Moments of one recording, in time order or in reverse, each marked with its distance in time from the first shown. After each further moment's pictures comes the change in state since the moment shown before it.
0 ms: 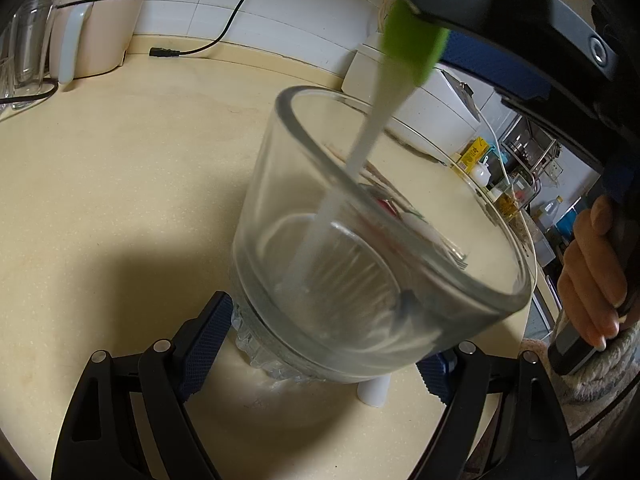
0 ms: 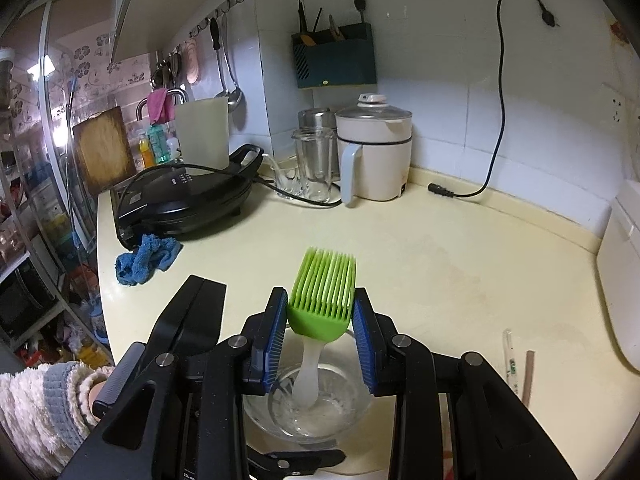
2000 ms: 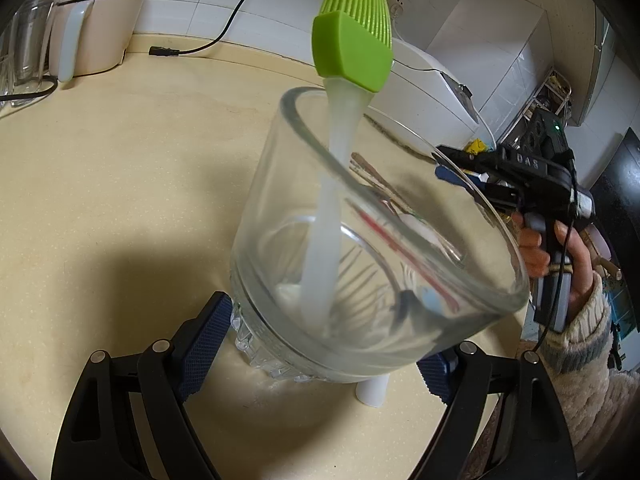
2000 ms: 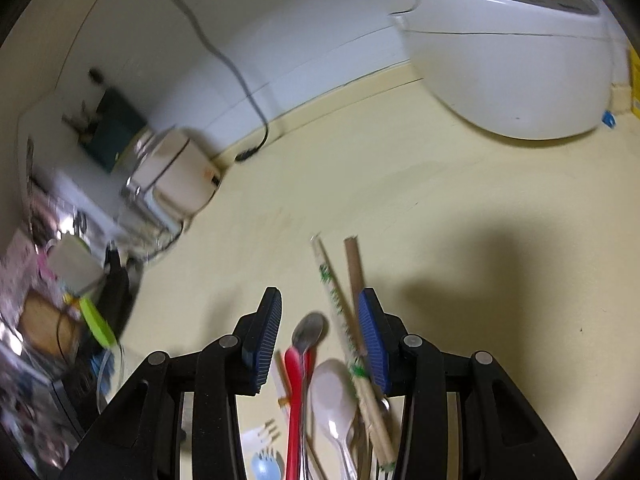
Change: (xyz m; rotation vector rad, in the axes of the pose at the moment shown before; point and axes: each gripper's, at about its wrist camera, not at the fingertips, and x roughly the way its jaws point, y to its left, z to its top) left arm 0.003 -0.004 0.002 -0.007 -0.004 -0.014; right arm -0.047 -0.196 -0.090 0.707 0.062 -0.200
